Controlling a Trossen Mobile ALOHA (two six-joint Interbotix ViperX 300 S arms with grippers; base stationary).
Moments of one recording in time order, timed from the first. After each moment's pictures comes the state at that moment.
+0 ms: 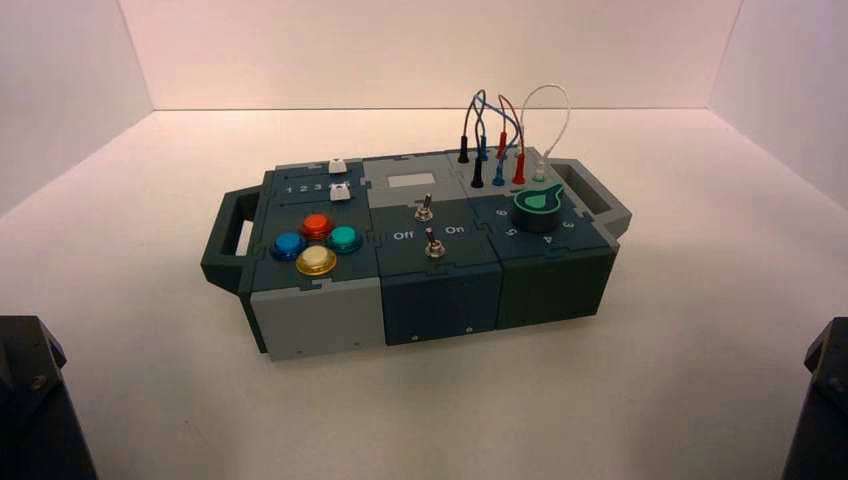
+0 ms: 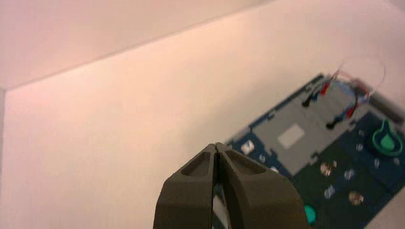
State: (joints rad) left arm -0.40 -0.80 1.01 -0.01 0.47 0.07; right arm 0.51 -0.66 0.99 0.03 0.29 -0.02
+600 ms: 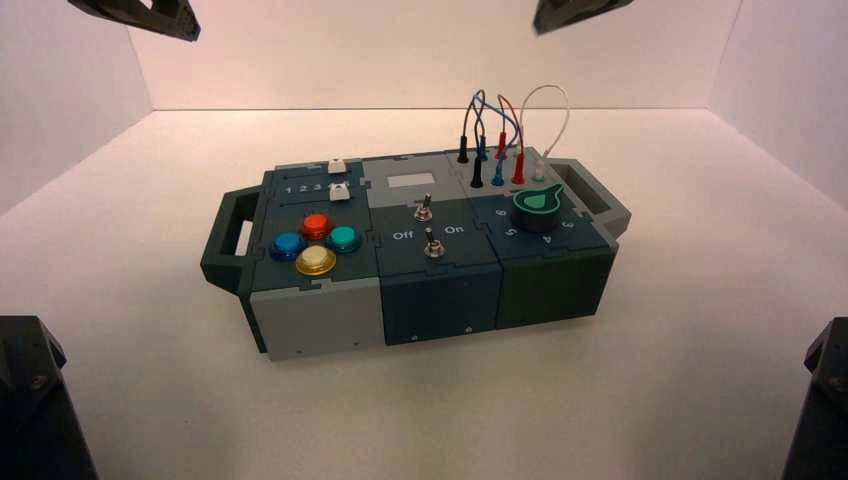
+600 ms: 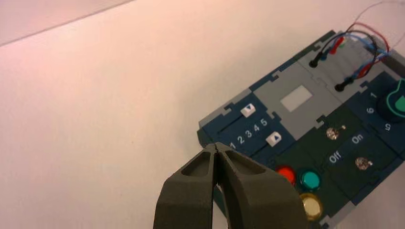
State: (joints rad) left arm -0.40 -0.78 1.08 -0.01 0.51 0.07; right arm 0.60 -0.42 0.86 0.07 0.41 -0.04
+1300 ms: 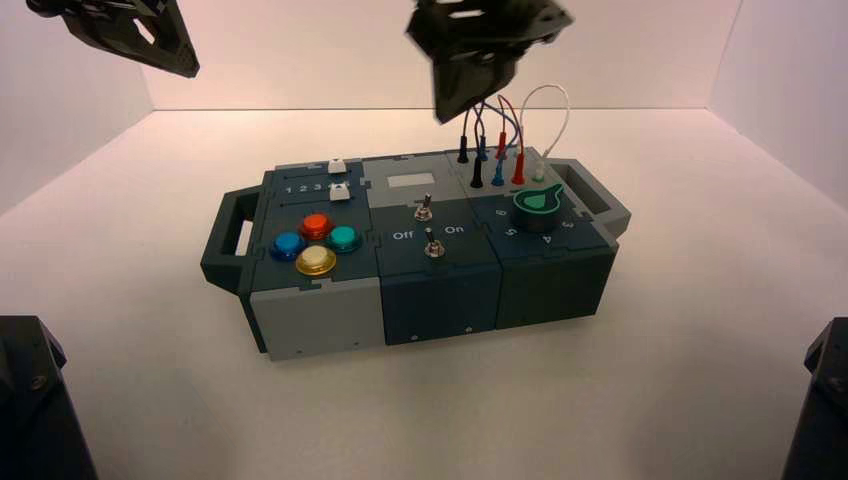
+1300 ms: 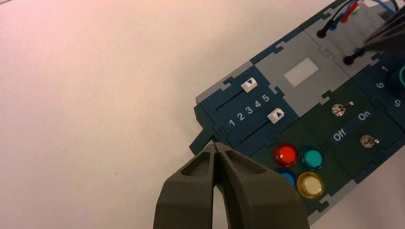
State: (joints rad) left arm -0.40 -0.73 1.08 -0.02 0.57 0.07; right arm 0.77 -0.04 0.66 0.07 0.45 -0.04
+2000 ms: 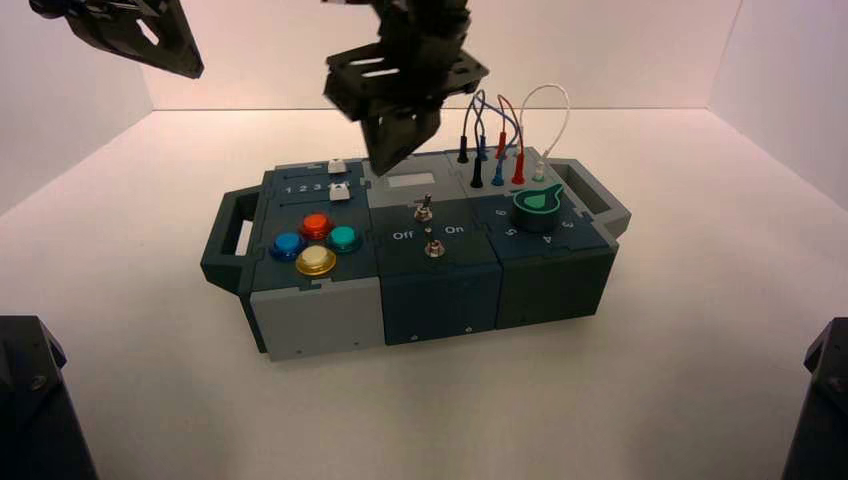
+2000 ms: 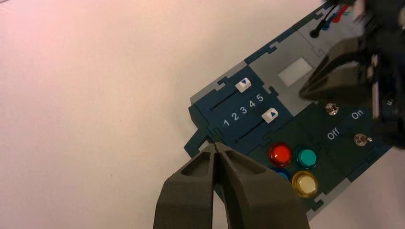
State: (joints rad) left arm -0.42 -0.74 1.08 -0.02 0.57 0.07; right arm 0.86 0.16 0.51 0.13 0.50 -0.04
